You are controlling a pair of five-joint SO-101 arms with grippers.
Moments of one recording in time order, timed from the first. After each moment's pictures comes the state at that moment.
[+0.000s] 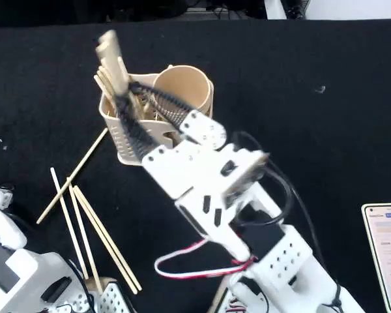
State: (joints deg) left arm -57.6 -5.9 43.3 42.5 19.4; right arm -41.8 -58.0 48.4 -2.5 6.6
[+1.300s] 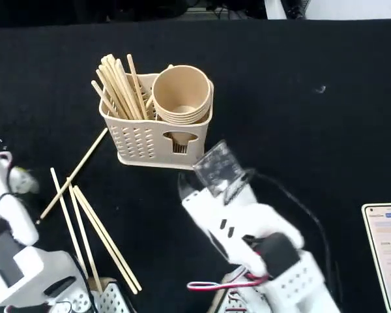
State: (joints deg) left arm -43.2 -5.8 30.4 67.6 9.3; right arm -33.1 -81.6 72.6 55.5 8.0
